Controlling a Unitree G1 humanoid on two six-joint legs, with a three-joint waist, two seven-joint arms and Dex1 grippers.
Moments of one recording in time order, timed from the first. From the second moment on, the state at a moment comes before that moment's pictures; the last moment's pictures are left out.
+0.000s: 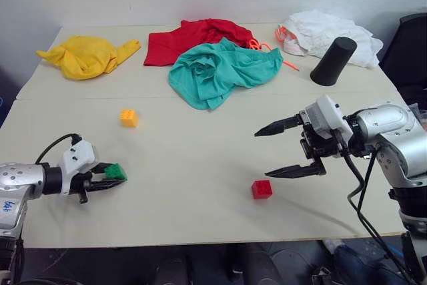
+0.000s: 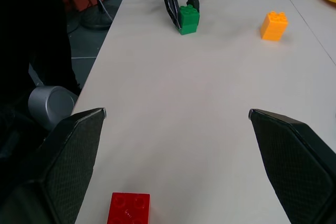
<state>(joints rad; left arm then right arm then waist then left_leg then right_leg) -0.07 0.99 0.22 0.08 -0.27 0.23 -1.18 -0.60 -0.84 0.07 -0.18 0.55 0.43 1.46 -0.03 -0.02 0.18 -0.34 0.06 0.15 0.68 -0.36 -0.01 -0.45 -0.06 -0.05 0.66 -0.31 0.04</state>
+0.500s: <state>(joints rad) -0.29 0.83 -0.17 -0.39 -0.27 0.46 -1.12 -0.45 -0.94 -0.01 -0.26 0.58 0.46 1.46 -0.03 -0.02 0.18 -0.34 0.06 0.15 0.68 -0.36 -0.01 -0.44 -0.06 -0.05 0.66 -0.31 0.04</state>
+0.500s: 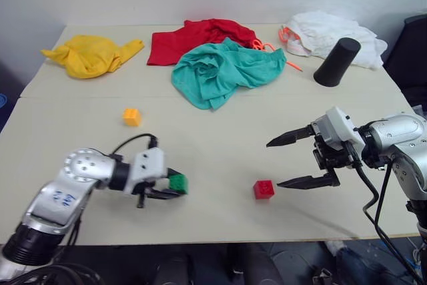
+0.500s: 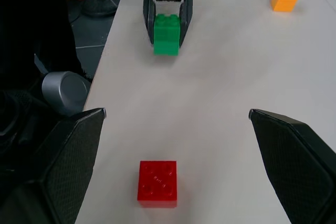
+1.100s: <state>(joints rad) -0.37 0.73 -0.35 -0.36 -0.14 0.50 -1.02 -0.29 -1.00 -0.13 -0.41 0.64 0.54 1.37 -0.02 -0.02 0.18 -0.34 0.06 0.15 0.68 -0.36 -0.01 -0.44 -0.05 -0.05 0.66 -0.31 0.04</state>
